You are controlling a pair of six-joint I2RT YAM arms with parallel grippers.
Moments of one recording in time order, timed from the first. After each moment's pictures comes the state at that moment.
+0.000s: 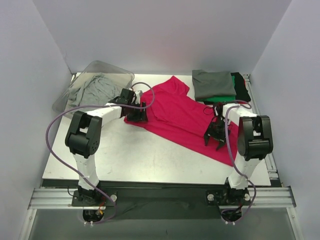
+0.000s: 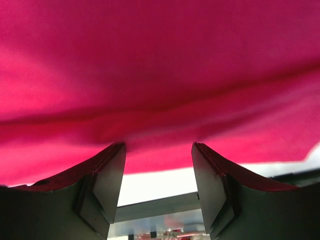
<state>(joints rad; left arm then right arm) -0.36 1.96 1.29 -0.30 0.25 -0.31 0.07 1.83 1.14 -1.01 0.01 0.58</state>
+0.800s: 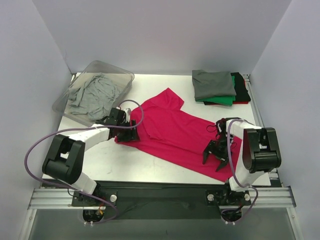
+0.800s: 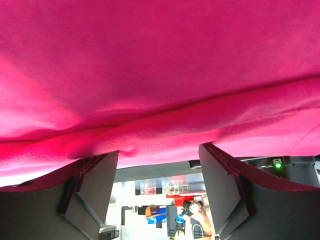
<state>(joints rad) -0.36 1.57 0.82 -0.26 0.21 -0.44 0.06 1.66 0.79 -1.00 -0.15 0.63</state>
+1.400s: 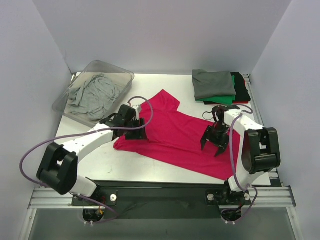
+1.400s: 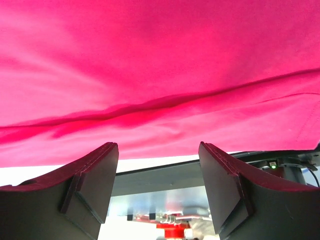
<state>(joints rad) -0.54 1.43 0.92 -0.43 0.14 -0.51 0.13 1.64 1.00 -1.06 -0.09 0.62</state>
